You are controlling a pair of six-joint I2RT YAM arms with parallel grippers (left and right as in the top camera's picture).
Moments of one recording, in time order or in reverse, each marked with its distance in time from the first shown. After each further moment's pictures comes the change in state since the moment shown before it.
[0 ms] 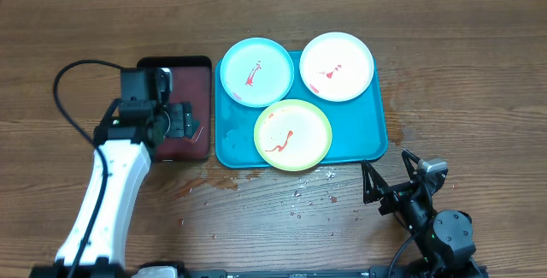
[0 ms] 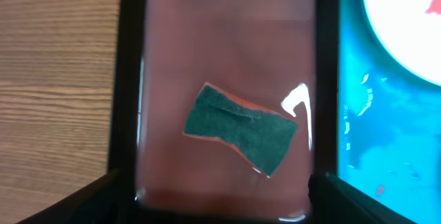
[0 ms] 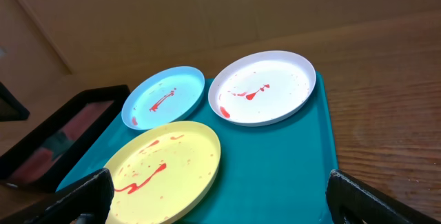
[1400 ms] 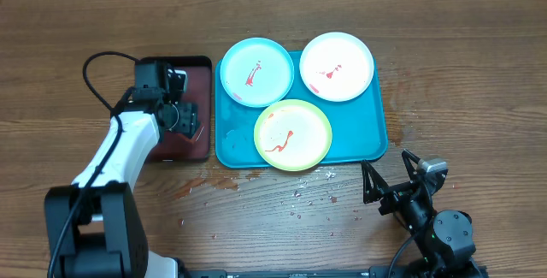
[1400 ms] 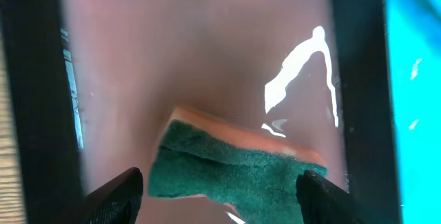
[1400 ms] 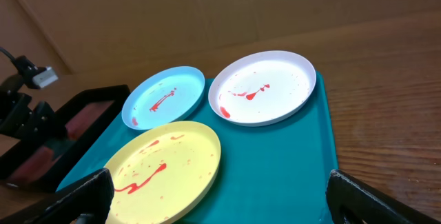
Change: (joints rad) left arm 0.020 0.253 0.020 0.143 0.069 0.139; right arm 0.000 0.000 0.000 0.000 0.000 0.000
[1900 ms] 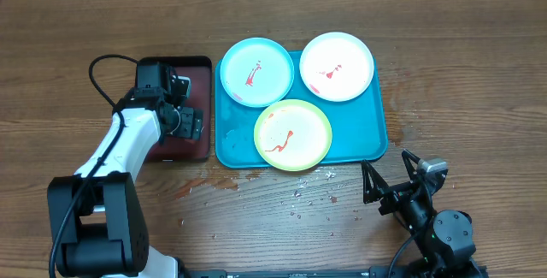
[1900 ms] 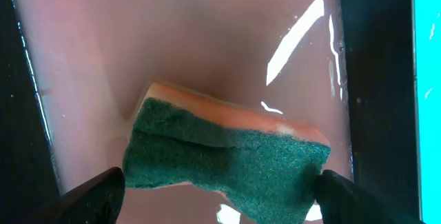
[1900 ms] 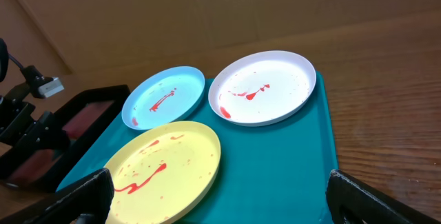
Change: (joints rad) left arm 0.000 0.044 0.013 -0.060 0.016 0.027; right arm 0.000 0.000 0.000 0.000 0.000 0.000
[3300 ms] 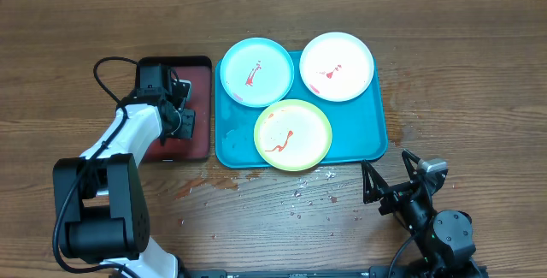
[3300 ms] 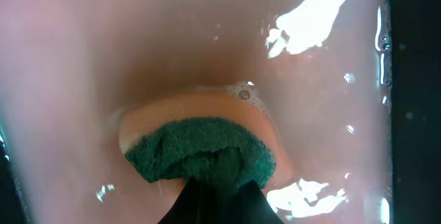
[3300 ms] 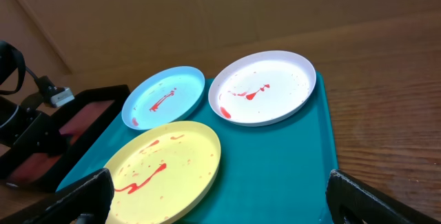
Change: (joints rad) left arm 0.013 0.089 0.007 0.033 0.005 0.007; right arm 0.000 0.000 0.000 0.000 0.000 0.000
